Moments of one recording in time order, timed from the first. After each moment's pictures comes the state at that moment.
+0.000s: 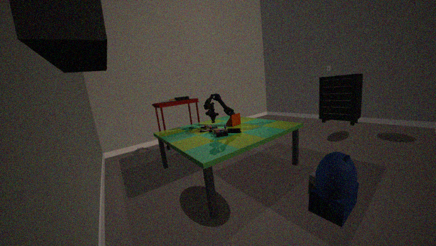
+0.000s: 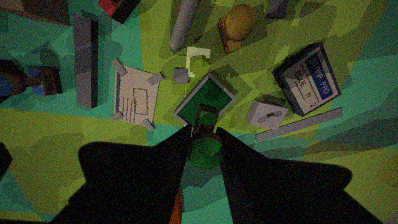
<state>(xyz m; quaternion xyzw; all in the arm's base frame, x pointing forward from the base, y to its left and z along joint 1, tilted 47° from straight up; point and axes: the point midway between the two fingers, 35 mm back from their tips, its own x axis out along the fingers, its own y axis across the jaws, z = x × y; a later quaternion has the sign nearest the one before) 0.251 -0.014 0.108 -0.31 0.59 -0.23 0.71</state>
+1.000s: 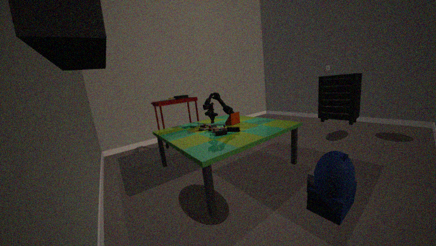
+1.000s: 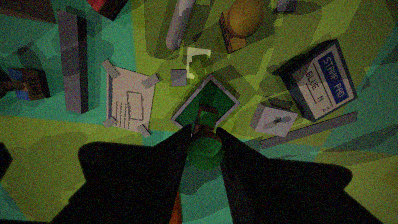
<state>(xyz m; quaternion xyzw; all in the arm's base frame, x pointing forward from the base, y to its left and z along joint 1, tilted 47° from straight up) 0.256 -0.027 0.096 -0.31 0.59 -0.23 0.71</state>
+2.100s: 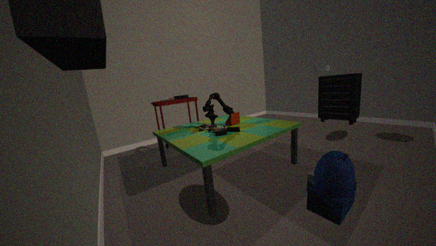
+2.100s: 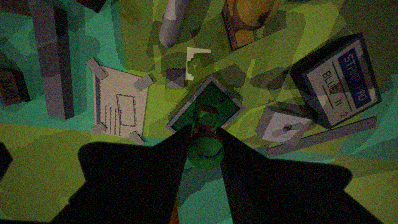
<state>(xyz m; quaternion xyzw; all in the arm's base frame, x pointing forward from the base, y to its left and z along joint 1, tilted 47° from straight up) 0.260 -0.043 0.082 -0.31 0.59 -0.23 0.71</state>
